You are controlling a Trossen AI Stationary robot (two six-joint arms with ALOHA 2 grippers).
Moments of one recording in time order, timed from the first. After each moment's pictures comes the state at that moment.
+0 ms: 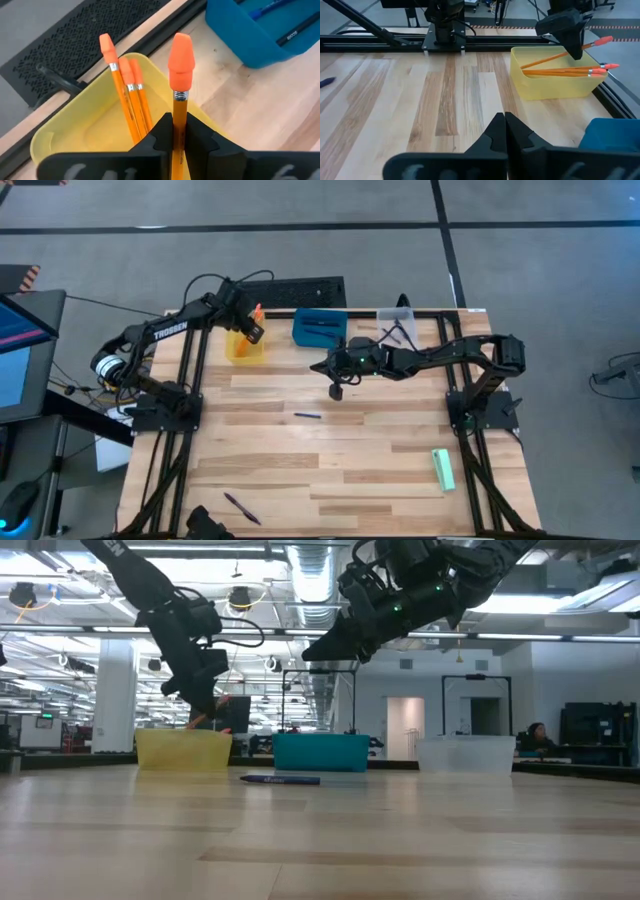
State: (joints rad) left arm 0.94 1.42 0.89 -0.44 0.09 0.09; right arm -0.18 1.67 0.96 0.39 -0.05 -0.08
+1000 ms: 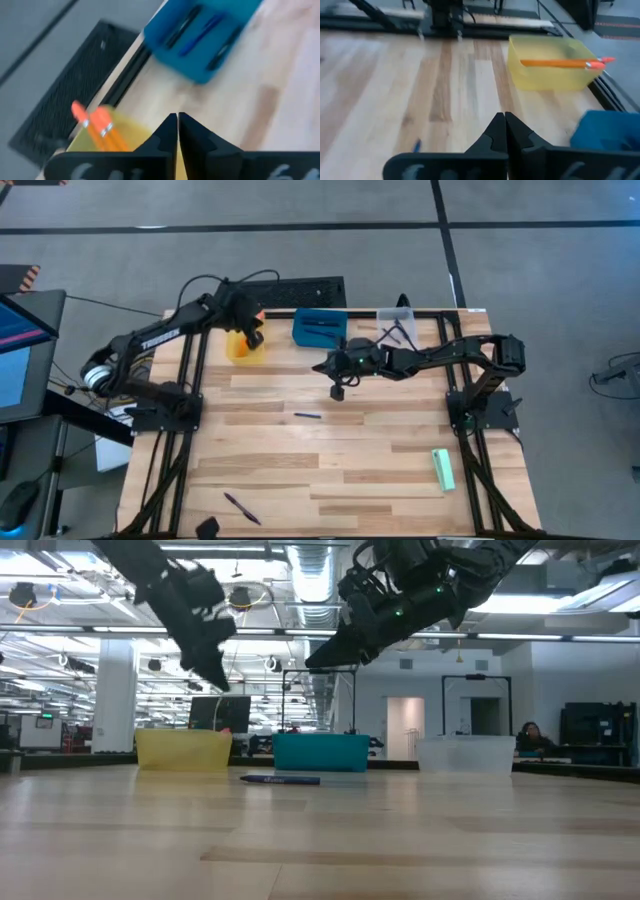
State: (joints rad) left arm 0.83 1.30 0.93 -0.47 0.13 0.28; right arm -0.18 1.67 0.96 0.34 -0.04 -0.14
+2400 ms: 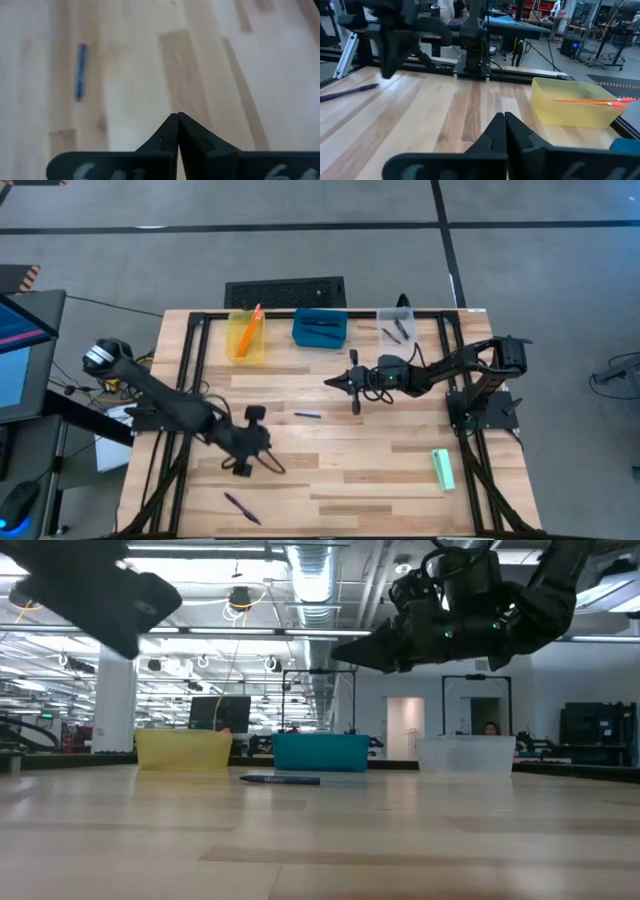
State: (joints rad) left arm -0.53 1.31 0.81 -0.49 -0.26 -0.27; right arm -0.13 1.67 0.58 1.03 -0.13 -0.14
